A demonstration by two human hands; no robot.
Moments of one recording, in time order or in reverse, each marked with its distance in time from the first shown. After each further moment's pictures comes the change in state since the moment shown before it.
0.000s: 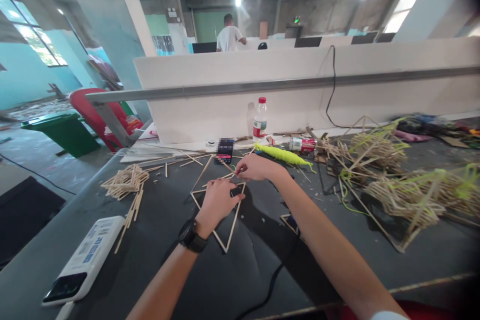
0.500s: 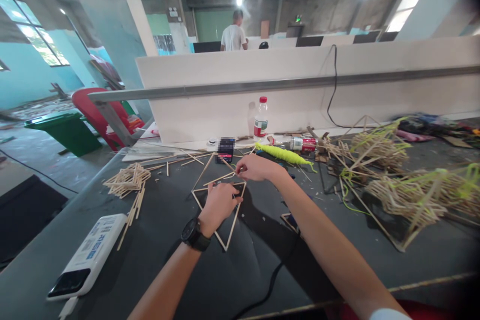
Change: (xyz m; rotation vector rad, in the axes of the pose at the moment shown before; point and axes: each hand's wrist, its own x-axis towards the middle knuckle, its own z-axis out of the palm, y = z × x) left_hand -0.005 0.004 0.001 0.134 -0.162 -0.006; right_hand -0.006 -0.012 -0.003 -0.124 0.032 -0.055
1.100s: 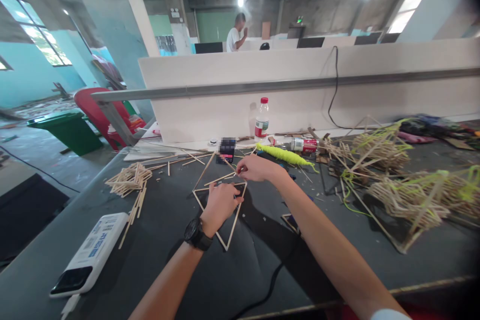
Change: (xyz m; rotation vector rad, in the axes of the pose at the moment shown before) left_hand 0.000 0.000 0.002 0.013 0.010 0.008; right_hand 0.003 0.000 0.003 -0.030 0.007 0.002
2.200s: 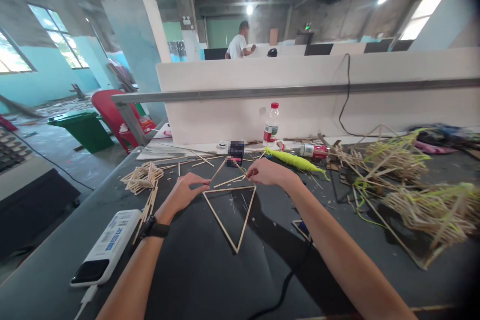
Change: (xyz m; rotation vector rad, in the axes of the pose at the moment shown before) left_hand -0.028 -0.157 -0.034 -0.394 0.315 0.090; right_hand 0.002 -0.004 0.004 0.068 -0.013 0.091
